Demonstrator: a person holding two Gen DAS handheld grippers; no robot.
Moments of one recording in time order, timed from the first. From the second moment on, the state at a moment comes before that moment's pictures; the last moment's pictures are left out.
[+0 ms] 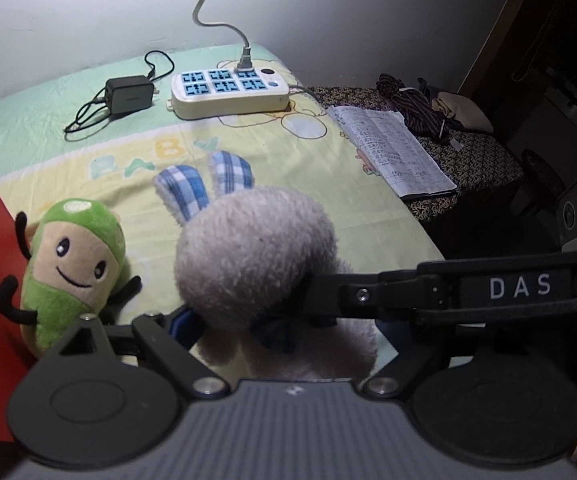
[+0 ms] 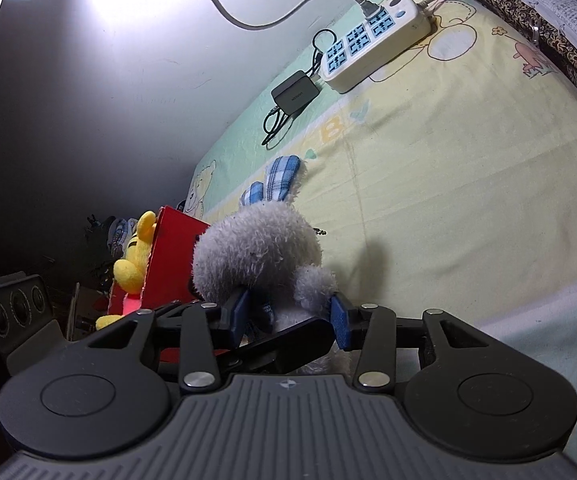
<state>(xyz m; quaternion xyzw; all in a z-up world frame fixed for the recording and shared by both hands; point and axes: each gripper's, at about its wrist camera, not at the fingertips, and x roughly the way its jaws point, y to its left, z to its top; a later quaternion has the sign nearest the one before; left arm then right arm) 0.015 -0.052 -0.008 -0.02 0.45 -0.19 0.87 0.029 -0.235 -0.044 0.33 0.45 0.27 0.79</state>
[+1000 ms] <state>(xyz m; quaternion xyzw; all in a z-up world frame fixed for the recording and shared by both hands) -0.046 0.145 0.084 -0.03 0.33 -0.20 0.92 -0.026 -0.060 0.045 0.35 0.34 0.29 0.82</state>
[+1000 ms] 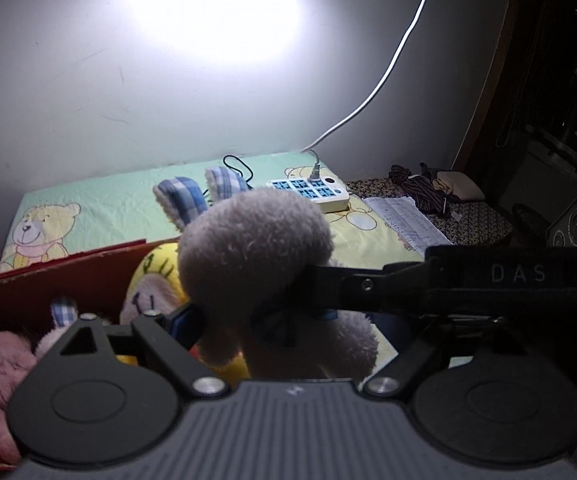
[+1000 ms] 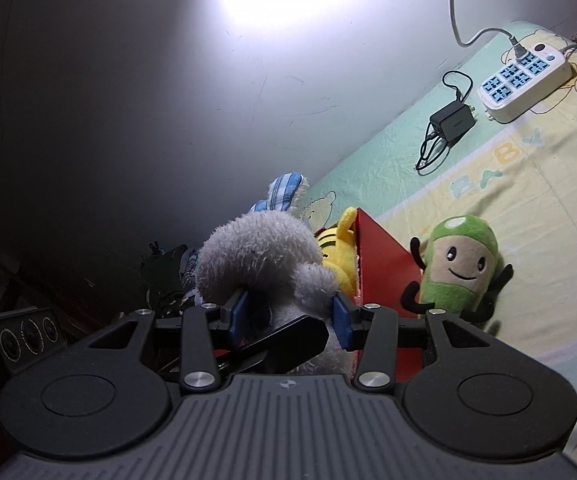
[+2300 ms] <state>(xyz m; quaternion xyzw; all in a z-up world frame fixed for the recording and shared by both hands) 0.007 0.272 0.014 -0.09 0.39 -0.26 0.88 0.004 0.071 0.018 0.27 0.39 0.20 0.86</state>
